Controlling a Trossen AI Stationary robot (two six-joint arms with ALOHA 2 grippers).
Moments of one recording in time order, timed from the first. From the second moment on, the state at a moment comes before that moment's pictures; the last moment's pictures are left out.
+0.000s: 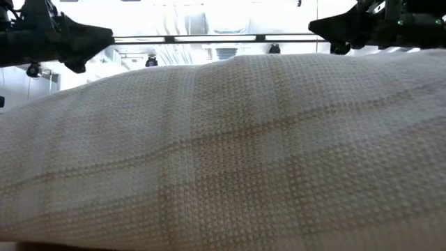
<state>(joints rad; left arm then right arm) -0.02 0.07 0.01 0.34 -0.34 0.11 -0.09 0.85 0.22 0.63 -0.08 -0.13</state>
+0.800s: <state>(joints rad) -0.02 0.39 0.26 0.32 -0.48 0.00 -0.09 0.86 0.21 0.62 -0.08 -0.13</state>
